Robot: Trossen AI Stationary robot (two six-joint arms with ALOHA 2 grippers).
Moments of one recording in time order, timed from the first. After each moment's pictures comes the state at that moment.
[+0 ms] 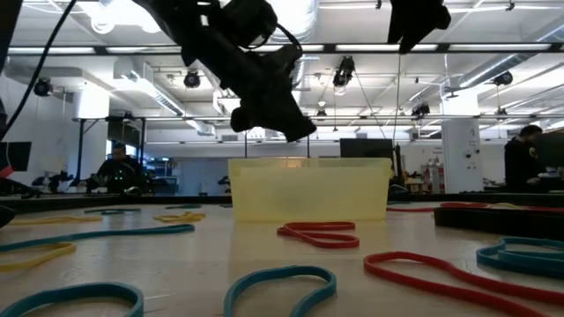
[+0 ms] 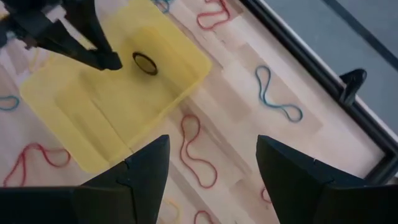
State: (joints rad) left arm 0.16 1.68 1.14 -0.12 0.02 -0.38; right arm -0.12 1.32 1.50 -1.28 0.30 0.52
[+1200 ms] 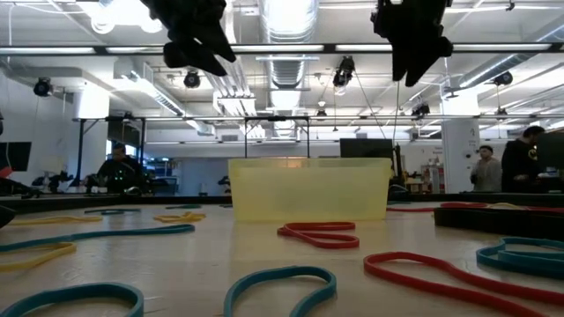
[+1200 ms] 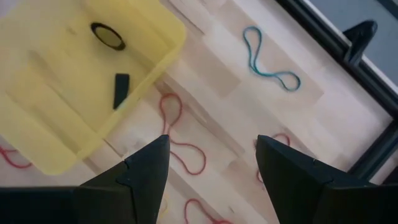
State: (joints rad) left arm 0.18 1.21 1.15 -0.63 -0.10 -0.35; right arm -0.26 1.35 1.36 -1.24 0.22 0.52
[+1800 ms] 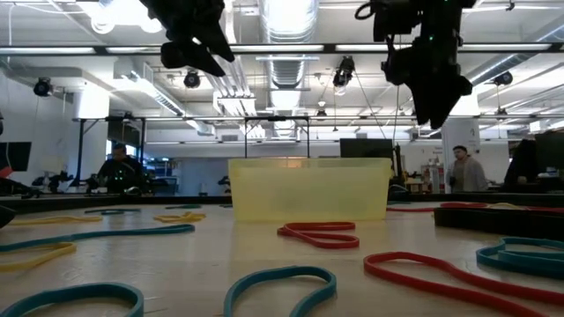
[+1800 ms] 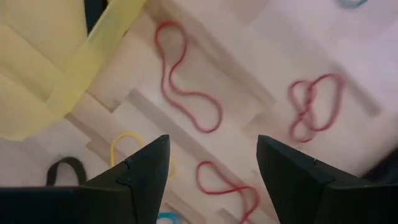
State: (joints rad) left arm 0.18 1.21 1.15 -0.64 -0.10 -0.39; right arm -0.31 1.35 1.09 -1.13 0.01 0.56
